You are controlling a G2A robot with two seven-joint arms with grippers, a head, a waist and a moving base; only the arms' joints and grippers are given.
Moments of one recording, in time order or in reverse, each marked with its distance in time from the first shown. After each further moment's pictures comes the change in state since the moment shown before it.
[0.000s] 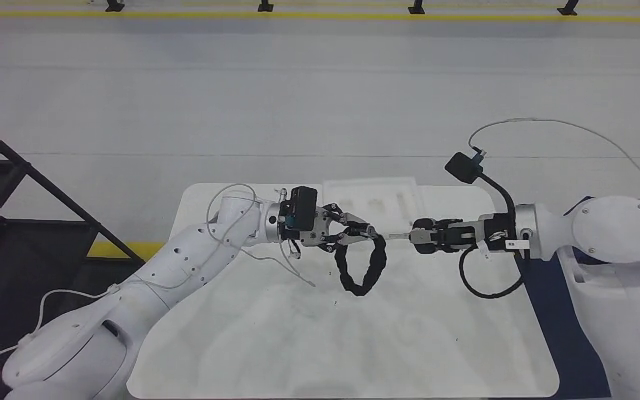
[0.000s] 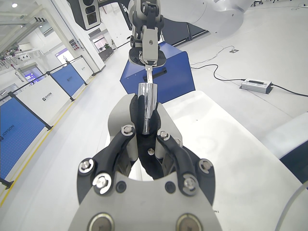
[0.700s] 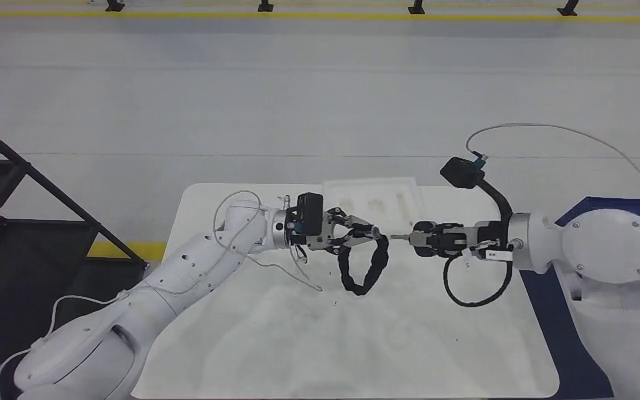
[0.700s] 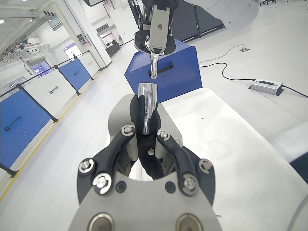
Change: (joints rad) left arm 0.037 -0.042 -0.001 0.038 -0.002 0.087 -0.018; right arm -0.028 0.035 -0.032 -0.166 -0.171 0.177 -0.052
